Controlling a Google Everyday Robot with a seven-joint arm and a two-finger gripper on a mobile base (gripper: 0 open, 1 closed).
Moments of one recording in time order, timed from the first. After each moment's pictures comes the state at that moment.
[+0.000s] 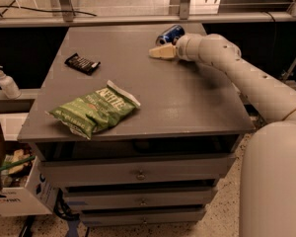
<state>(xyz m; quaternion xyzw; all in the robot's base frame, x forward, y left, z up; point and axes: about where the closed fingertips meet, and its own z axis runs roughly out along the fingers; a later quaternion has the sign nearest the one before) 0.899 -0.113 0.818 -0.24 0.77 0.11 0.58</state>
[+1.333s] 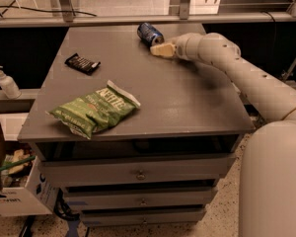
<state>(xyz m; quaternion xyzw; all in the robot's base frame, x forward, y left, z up) 0.899 -0.113 0.821 -0.24 0.77 0.11 0.58</state>
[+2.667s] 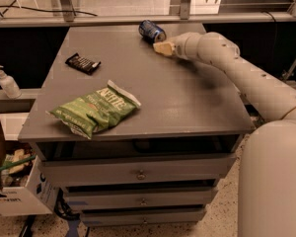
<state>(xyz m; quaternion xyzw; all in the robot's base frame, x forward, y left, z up) 0.899 -0.114 0.823 -0.24 0.77 0.11 0.58</state>
